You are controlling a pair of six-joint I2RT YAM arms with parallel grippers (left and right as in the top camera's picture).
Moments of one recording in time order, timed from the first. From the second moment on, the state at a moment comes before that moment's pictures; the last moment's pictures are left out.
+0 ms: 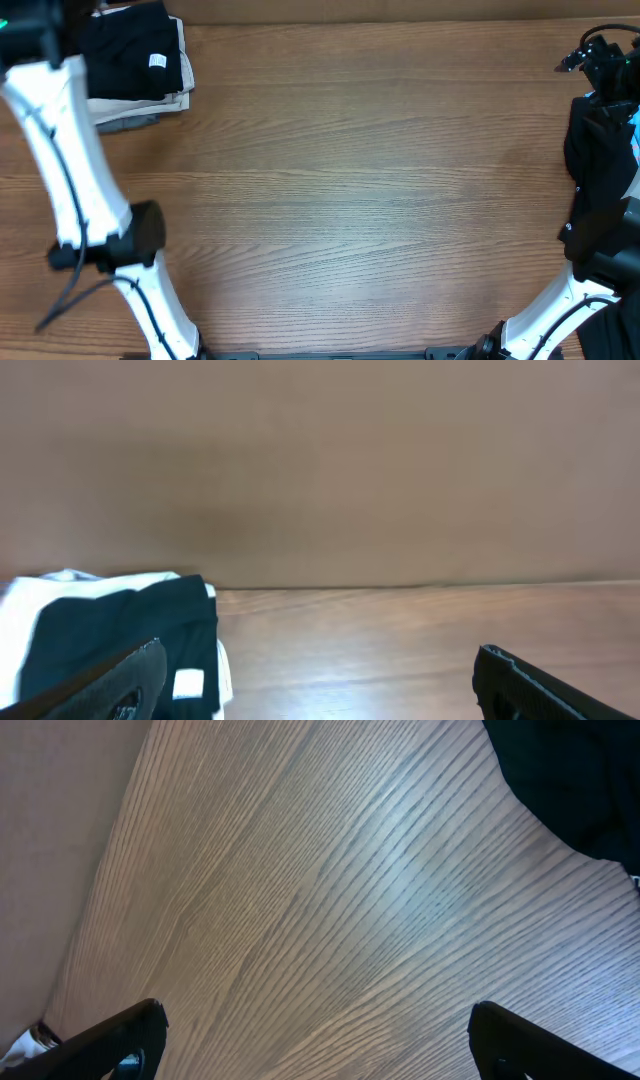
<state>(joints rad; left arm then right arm) 0.16 2.16 2.99 -1.31 0.35 -0.07 -0.43 2.07 2.22 -1.40 -0.30 0.51</state>
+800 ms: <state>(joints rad) 0.16 2.03 2.98 -1.62 0.36 -0.07 -0.24 1.60 2.22 -1.59 -0.48 0.43</state>
